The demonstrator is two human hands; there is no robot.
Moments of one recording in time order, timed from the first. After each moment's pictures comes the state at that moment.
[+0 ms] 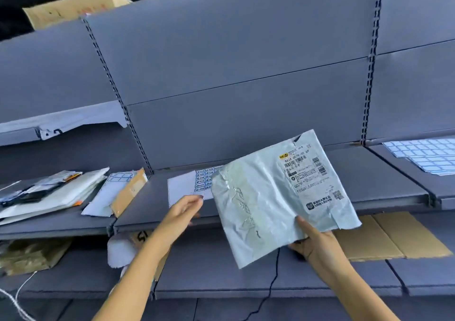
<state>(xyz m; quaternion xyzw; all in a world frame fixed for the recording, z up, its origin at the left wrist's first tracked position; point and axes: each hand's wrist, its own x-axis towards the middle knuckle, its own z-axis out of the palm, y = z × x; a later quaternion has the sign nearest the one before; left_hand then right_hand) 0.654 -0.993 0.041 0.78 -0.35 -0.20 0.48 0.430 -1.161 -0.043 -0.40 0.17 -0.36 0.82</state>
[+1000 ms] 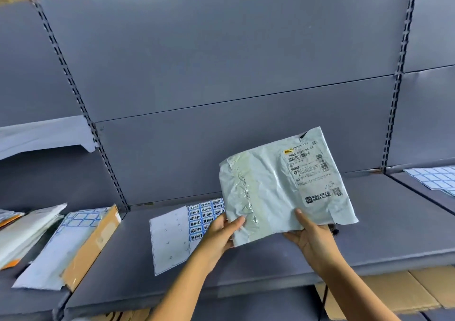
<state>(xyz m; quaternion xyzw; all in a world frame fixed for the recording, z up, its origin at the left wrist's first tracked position) 0.755 -1.148 -0.007 0.58 -0.33 -0.43 0.60 0.584 -1.257 -0.023 -0.38 0.22 -0.45 0.78</state>
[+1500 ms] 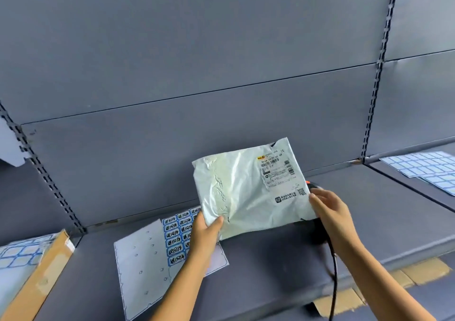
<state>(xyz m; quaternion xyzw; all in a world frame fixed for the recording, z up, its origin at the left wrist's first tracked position) 0.808 -1.218 -0.044 0.65 -0.31 -0.27 0.64 0.576 -1.329 -0.028 -0.54 0.45 -0.51 0.50</state>
